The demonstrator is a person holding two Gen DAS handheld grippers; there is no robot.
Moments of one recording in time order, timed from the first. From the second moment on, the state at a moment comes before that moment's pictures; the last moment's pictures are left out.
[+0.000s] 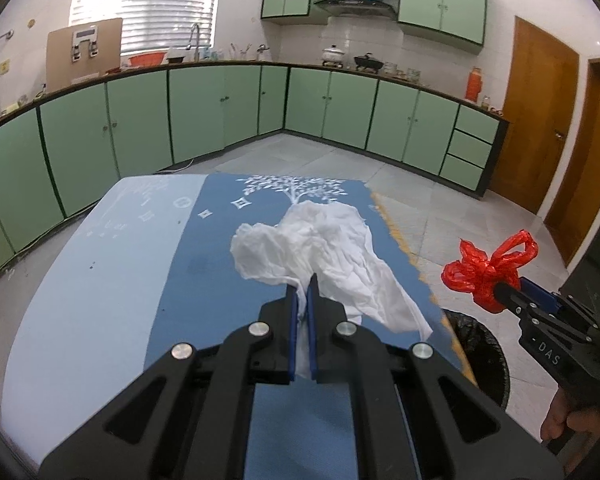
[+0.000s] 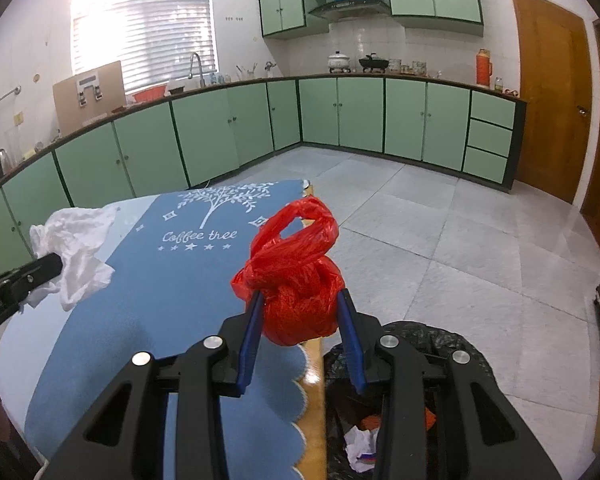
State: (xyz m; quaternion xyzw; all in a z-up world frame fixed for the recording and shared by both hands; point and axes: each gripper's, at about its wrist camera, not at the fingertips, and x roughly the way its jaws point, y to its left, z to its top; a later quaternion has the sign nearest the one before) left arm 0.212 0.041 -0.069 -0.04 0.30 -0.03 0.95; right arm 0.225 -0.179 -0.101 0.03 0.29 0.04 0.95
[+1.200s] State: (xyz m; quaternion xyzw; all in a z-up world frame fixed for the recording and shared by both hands) left arm 0.209 -0.163 -0.095 0.04 0.32 -0.22 0.92; right arm 0.117 -0.341 -0.107 0.09 0.28 -0.12 0.95
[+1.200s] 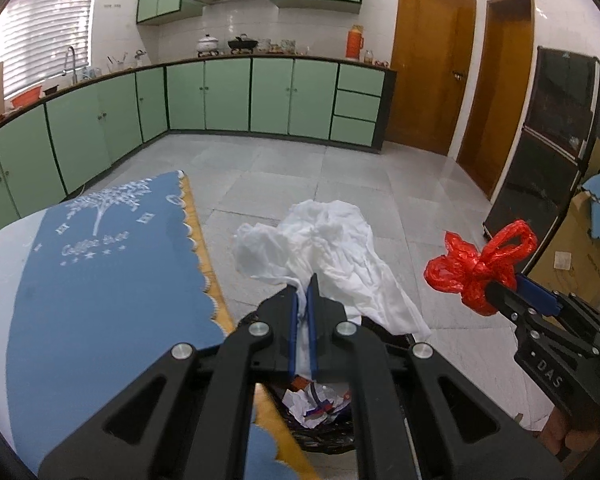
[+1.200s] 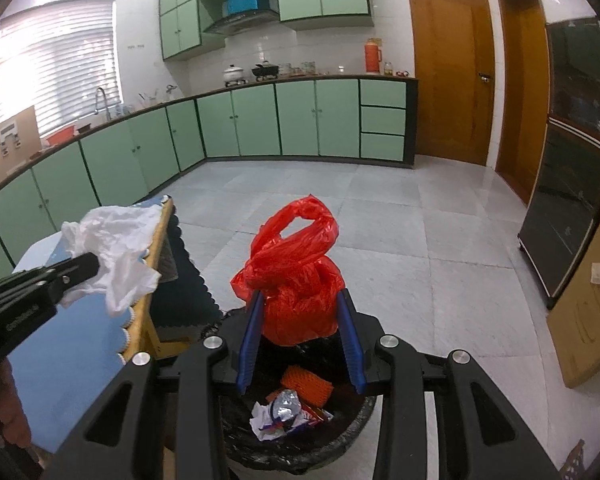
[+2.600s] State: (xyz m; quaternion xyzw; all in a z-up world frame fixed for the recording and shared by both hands) left arm 0.264 -0.216 -0.178 0.08 0.42 -0.20 0.88; right arm 0.173 -0.376 -0.209 0.11 0.39 -0.13 0.90
